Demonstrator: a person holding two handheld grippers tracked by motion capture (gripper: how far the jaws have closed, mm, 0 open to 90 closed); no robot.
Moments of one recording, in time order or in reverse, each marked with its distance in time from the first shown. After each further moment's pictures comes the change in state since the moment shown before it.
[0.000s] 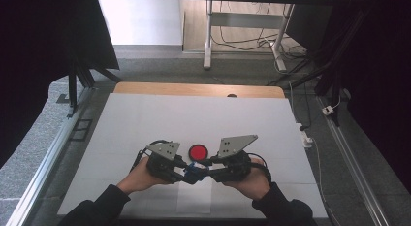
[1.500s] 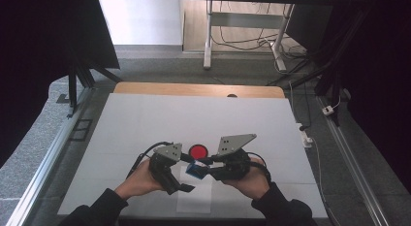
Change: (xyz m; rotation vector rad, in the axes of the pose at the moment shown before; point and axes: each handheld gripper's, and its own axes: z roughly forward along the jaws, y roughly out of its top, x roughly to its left) left arm -0.008 0.006 0.008 0.113 0.163 -0.080; right arm -0.004 -0.002 0.003 0.020 -0.036 0.029
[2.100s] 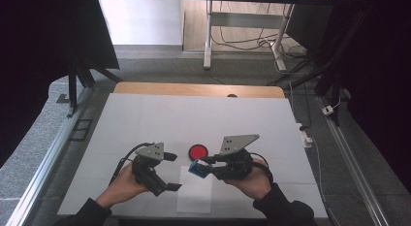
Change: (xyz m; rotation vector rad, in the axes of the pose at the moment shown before) left arm -0.014 -0.020 -0.033 -0.023 0.112 -0.113; right arm -0.002 -0.004 -0.004 -0.003 -0.029 0.021
